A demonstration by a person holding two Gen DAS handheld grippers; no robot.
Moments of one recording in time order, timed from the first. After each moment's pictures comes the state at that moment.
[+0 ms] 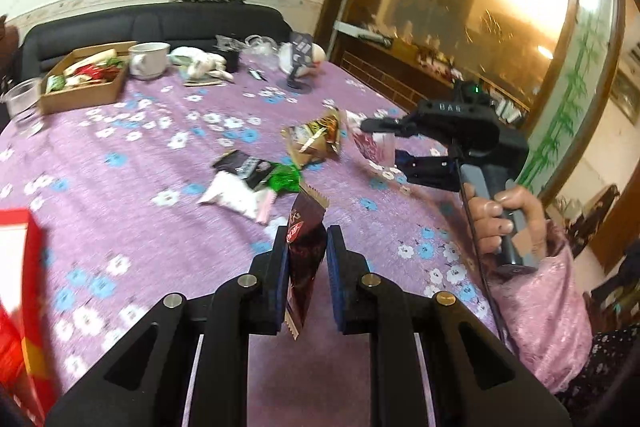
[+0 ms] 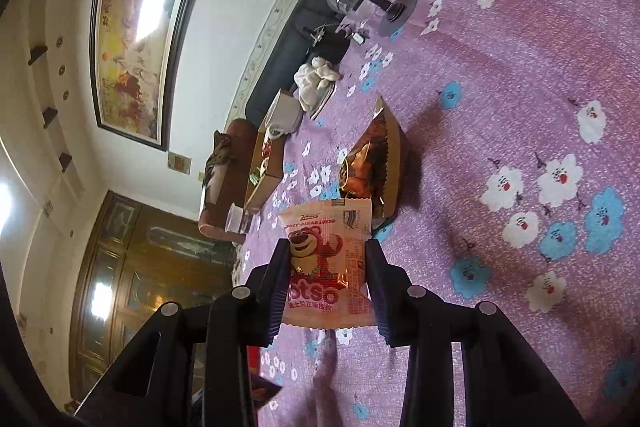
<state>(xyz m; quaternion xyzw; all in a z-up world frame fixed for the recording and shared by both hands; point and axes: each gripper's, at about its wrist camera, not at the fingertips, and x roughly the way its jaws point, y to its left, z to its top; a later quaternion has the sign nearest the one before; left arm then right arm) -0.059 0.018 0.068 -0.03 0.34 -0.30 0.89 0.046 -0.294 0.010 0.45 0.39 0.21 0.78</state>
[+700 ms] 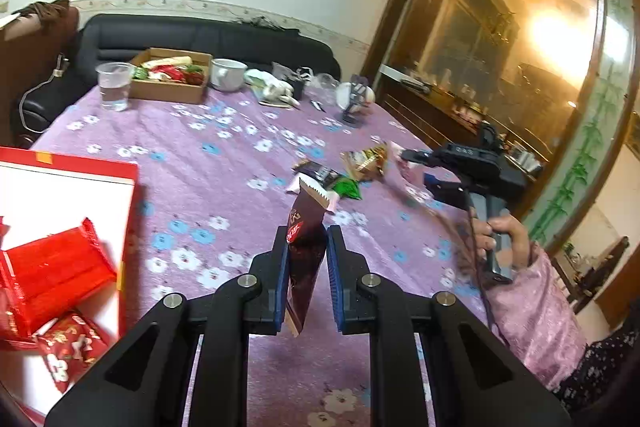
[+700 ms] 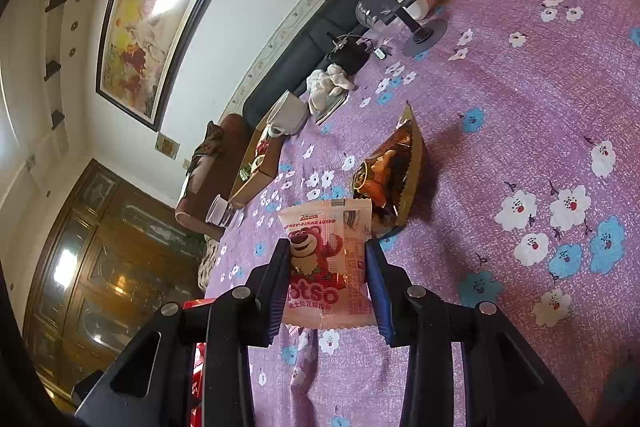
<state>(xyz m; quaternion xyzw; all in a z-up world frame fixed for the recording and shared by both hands) -0.112 0.098 0.081 -0.10 0.30 -0.22 0.92 0.034 -0.275 0.022 0.37 0.36 0.20 0.83</state>
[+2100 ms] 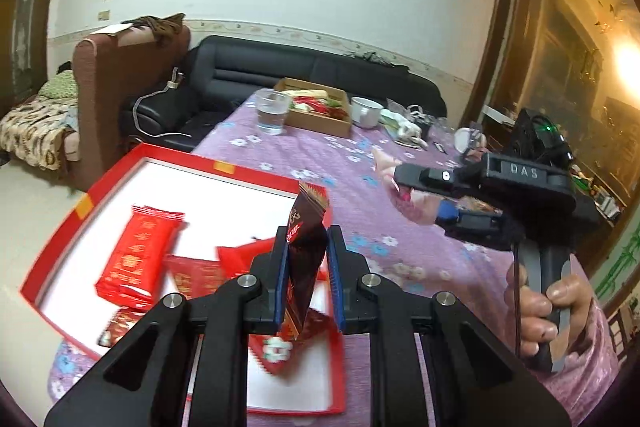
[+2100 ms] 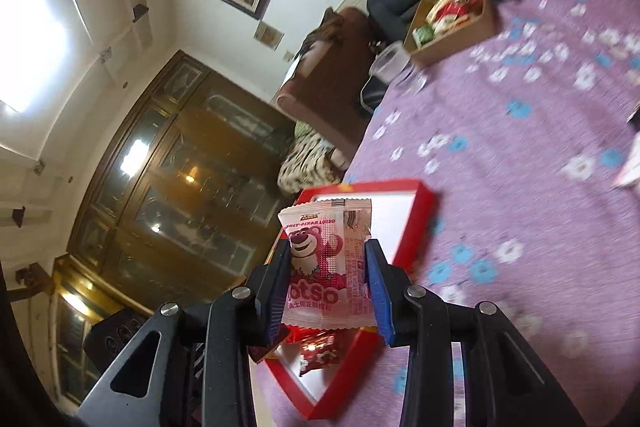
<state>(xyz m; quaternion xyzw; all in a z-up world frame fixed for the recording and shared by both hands) -0.150 0.214 0.086 -0.10 0.26 -0.02 0.96 -0.004 0.027 0.058 0.30 0.41 0.44 0.74</state>
